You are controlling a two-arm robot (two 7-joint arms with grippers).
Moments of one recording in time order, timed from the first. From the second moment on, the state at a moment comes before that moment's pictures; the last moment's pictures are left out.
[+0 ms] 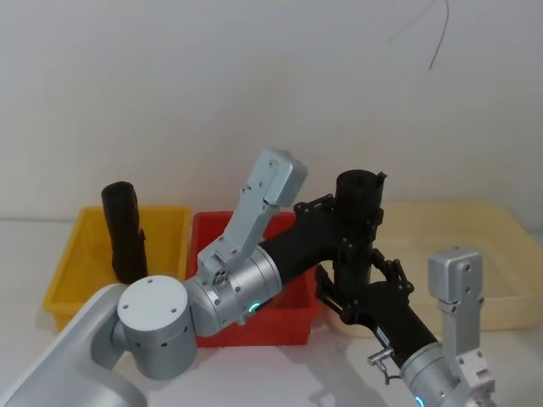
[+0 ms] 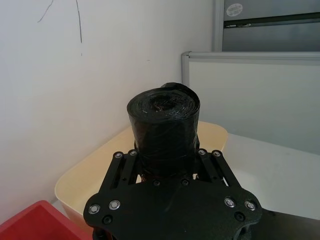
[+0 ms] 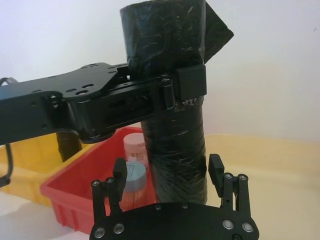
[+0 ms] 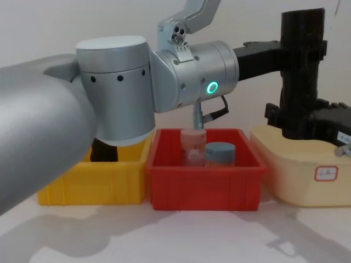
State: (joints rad) left arm -0.64 0.01 0.57 -1.24 -0.32 0.01 -0.49; right arm 0.12 0.23 -0.27 -1.62 0.24 -0.02 0.13
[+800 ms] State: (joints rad) left arm -0.64 0.01 0.57 -1.24 -0.32 0.01 -0.49; right arm 0.18 0.18 -0.25 -1.56 0.22 -0.02 0.13
